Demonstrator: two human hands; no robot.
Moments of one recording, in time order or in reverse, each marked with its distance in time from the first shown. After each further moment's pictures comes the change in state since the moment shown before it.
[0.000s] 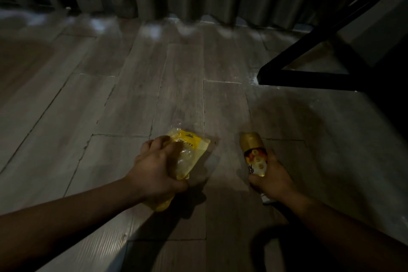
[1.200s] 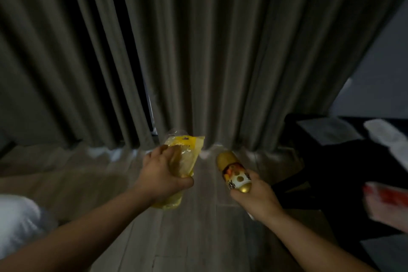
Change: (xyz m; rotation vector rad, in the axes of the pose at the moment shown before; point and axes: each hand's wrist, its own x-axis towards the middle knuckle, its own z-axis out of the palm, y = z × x) left_hand -0.098 0.243 -0.650 -0.166 0.387 -0.124; right_hand -0.189 -0.523 -0.426 0.129 0.038 -0.190
